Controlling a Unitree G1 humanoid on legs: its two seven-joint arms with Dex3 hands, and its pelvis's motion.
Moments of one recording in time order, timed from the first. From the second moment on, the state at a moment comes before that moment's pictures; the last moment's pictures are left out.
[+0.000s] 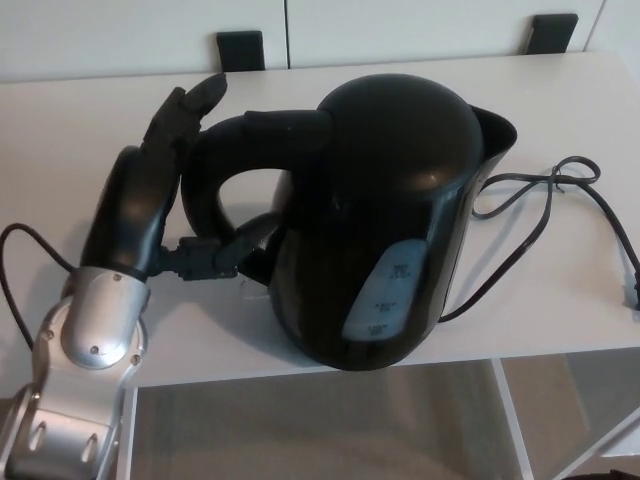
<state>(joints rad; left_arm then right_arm) -0.18 0.30 -0.15 -0.26 0.20 0.28 0.04 0.01 -0.35 -0.05 1.07 -0.03 -0.35 0.22</state>
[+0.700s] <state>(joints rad) -0.20 0.24 -0.10 -0.22 0.24 0.28 0.07 0.01 -0.35 -0.05 1.06 -0.03 -0.34 0.22</state>
